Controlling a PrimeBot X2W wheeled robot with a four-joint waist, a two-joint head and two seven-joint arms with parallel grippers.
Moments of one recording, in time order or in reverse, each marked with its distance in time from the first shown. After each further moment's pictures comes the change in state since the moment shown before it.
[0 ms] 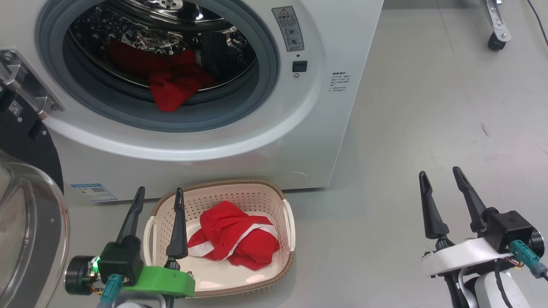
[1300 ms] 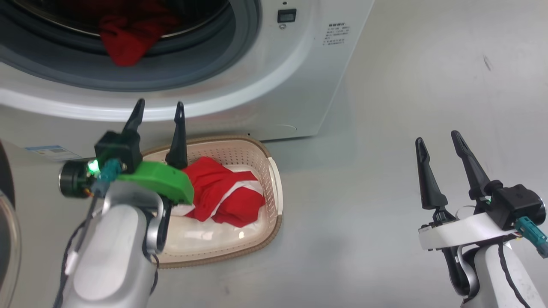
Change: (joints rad) left arm -0.383 0.000 -0.027 0.179 -0.040 -0.011 0.171; right arm -0.081 -0.012 0.033 -0.066 0.009 0.002 0.000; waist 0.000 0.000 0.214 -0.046
